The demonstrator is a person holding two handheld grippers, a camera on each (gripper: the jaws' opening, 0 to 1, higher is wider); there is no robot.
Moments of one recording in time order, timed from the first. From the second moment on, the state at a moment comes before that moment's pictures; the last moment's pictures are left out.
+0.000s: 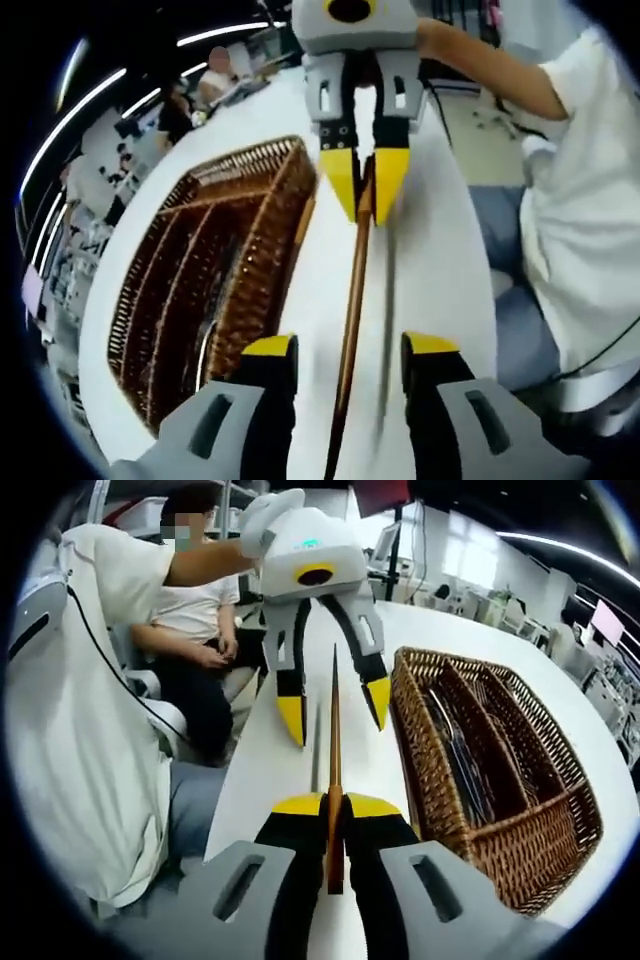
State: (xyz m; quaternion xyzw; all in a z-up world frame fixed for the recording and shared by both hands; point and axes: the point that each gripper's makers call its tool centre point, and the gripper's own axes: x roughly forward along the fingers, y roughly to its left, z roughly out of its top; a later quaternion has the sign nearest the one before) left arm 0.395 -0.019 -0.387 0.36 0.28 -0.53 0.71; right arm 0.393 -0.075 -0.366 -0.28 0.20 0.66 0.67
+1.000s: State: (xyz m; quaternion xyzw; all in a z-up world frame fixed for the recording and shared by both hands) left arm 0.452 0.010 -0.337 0.31 0.19 -0.42 0.83; right arm 0.416 -0.112 -0.346 -0.26 0.19 0.60 0.73
